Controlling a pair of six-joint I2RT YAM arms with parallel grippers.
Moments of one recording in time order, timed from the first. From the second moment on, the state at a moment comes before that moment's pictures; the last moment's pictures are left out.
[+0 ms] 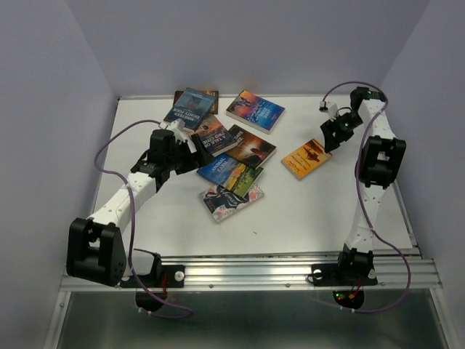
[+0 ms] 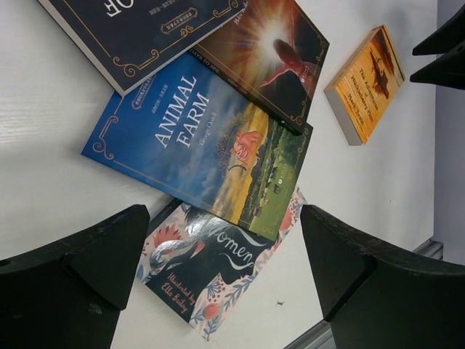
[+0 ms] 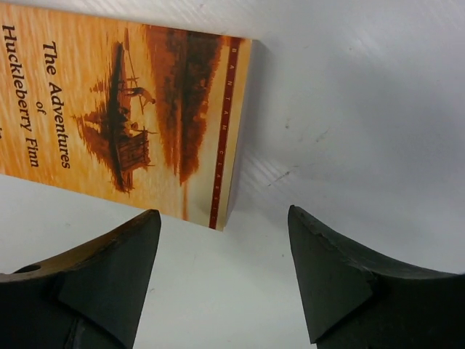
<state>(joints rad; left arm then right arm) -0.26 1.29 0.86 -0.19 0.32 -0.58 -0.17 2.42 2.26 -1.32 -0.46 -0.87</state>
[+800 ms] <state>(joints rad) -0.26 1.76 1.45 -0.12 0.16 -0.55 0.19 2.14 1.89 -0.46 -0.28 -0.04</state>
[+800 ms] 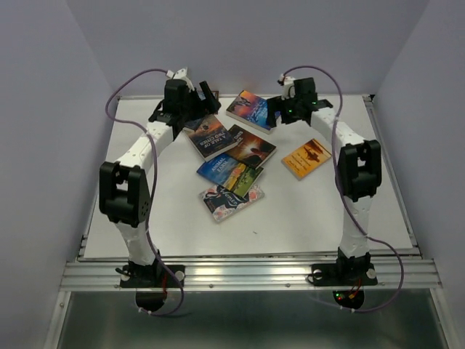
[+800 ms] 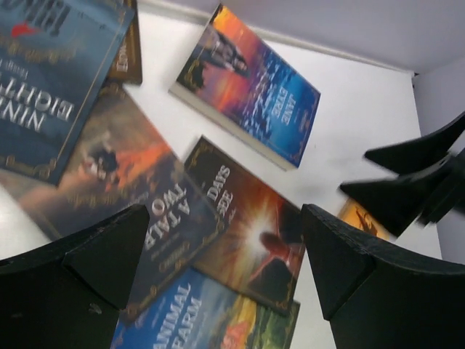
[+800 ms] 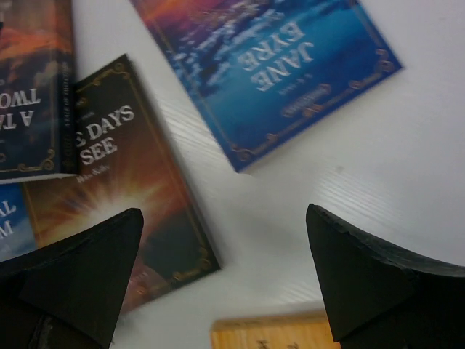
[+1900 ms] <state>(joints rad) -0.33 2.64 2.35 -0.09 0.19 -0.46 0.33 2.31 1.68 0.03 0.22 0.19</state>
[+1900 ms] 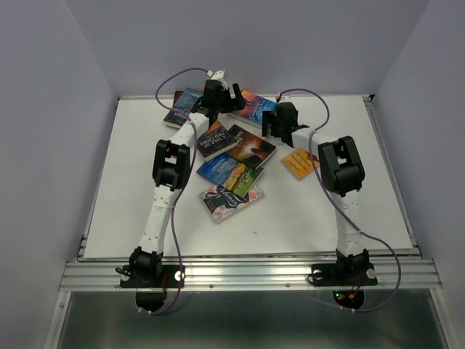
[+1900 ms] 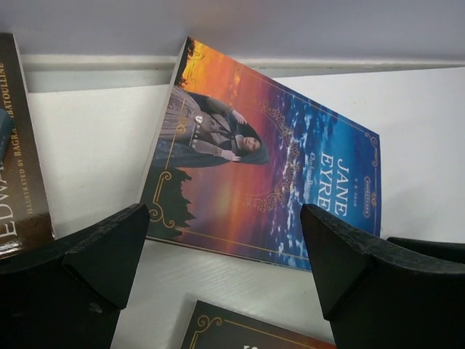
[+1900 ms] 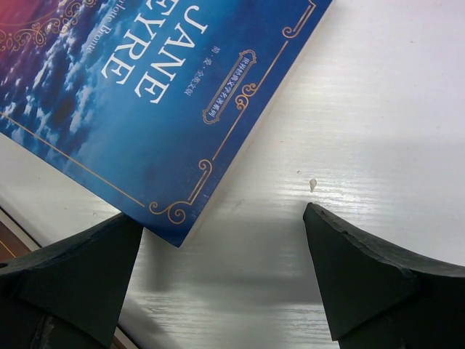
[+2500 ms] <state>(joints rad) -0.36 2.71 2.39 -0.07 0.15 -0.51 0.24 2.20 1.50 0.10 0.17 0.30</state>
